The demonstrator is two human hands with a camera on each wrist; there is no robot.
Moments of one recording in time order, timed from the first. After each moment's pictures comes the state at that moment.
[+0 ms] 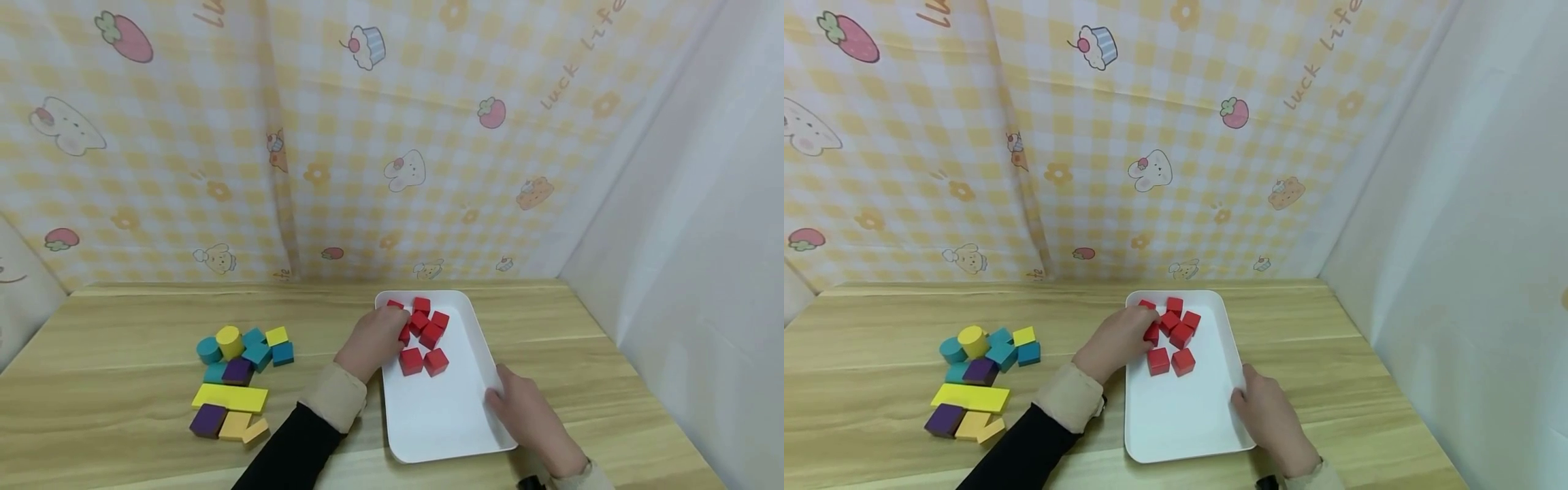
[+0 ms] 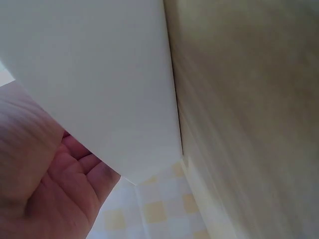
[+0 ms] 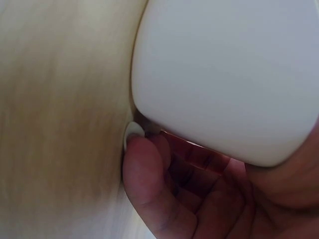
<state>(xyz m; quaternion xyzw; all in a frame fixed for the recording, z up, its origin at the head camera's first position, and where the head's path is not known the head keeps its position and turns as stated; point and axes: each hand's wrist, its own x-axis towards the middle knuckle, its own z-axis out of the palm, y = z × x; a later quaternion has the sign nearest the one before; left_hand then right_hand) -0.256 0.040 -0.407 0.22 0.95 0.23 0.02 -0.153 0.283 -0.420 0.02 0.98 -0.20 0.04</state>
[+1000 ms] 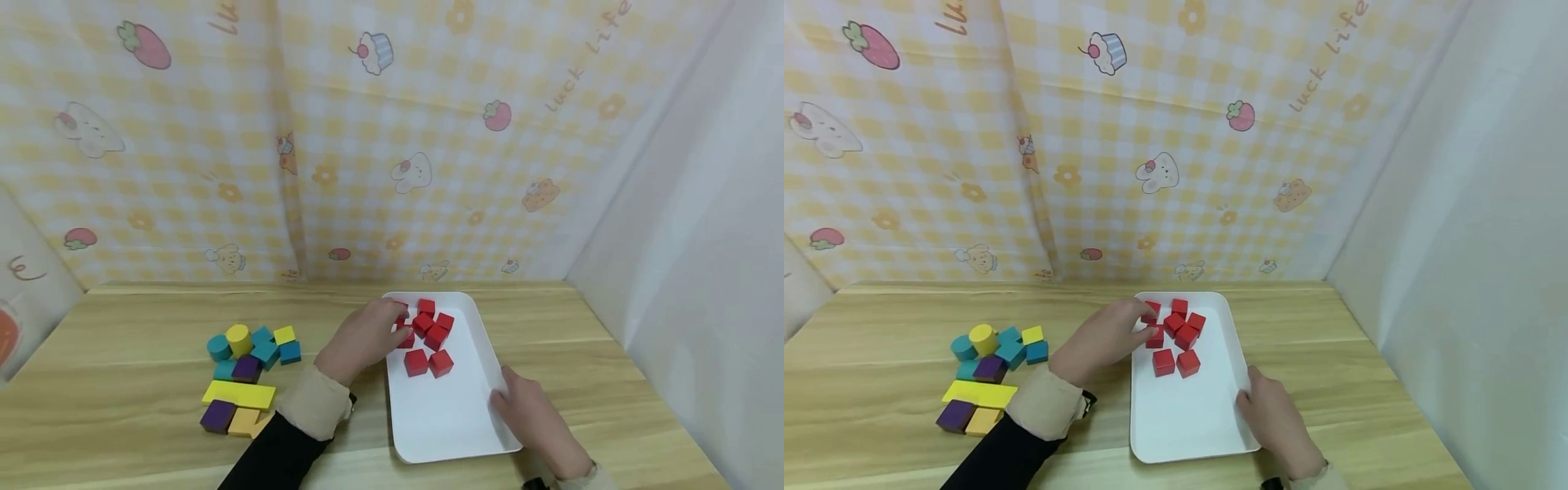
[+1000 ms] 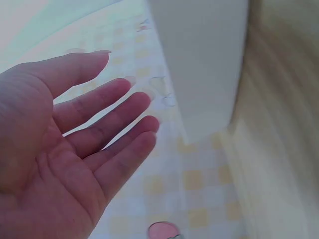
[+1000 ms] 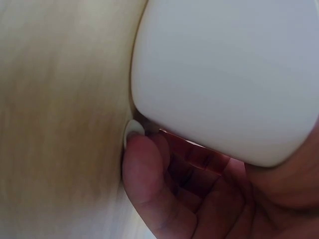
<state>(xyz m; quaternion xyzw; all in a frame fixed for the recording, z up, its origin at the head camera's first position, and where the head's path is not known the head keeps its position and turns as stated) -0.237 0.015 -0.375 0.21 0.93 0.29 0.03 -0.152 0.282 -0.420 0.02 0.98 -0.19 0.05</state>
